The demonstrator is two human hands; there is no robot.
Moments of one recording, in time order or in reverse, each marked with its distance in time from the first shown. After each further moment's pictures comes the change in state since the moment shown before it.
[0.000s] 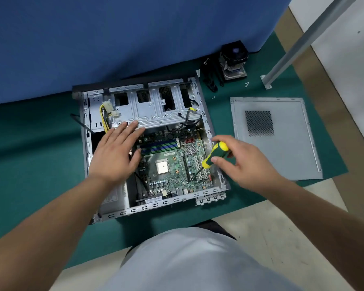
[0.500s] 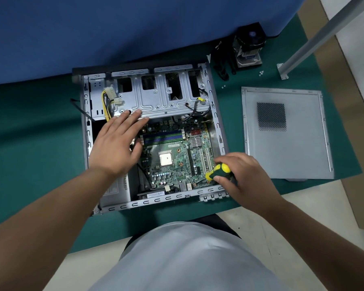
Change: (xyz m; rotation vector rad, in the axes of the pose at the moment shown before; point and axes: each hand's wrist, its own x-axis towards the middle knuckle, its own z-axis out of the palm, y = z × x) left_hand 0.001 0.002 0.001 -0.040 0.040 -0.019; right_hand -0.024 0.014 0.044 -0.077 -0.012 -0.068
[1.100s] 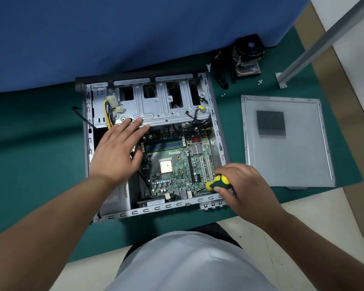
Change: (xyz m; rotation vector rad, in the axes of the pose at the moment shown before) left_hand -0.001 0.003 -0.005 0.017 -0.008 -0.002; right_hand -0.005 -0.004 0.001 -0.054 0.010 -0.045
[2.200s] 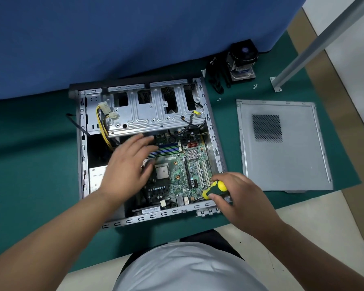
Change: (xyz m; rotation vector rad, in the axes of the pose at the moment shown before) left_hand -0.007 0.034 0.009 -0.208 0.065 0.125; right_hand -0.007 -0.011 0.000 0.074 0.011 0.111
